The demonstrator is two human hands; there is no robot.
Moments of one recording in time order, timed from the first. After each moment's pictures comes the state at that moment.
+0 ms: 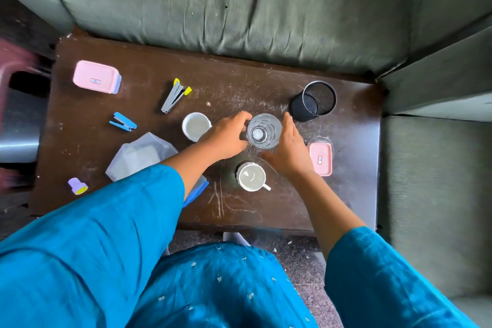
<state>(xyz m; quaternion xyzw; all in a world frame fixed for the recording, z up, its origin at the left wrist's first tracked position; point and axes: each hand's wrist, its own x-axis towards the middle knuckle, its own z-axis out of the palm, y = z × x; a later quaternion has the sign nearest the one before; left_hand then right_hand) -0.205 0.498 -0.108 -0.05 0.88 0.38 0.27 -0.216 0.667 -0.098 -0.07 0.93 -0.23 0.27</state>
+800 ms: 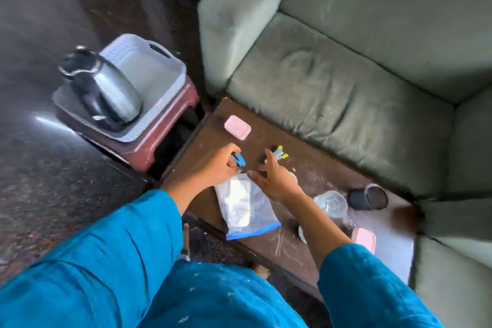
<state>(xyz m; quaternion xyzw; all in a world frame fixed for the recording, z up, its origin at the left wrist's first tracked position) -0.036 0.273 0.045 -0.27 0.85 0.45 0.09 -0.126 0.426 0.048 -0.29 0.87 -0.20 0.34</state>
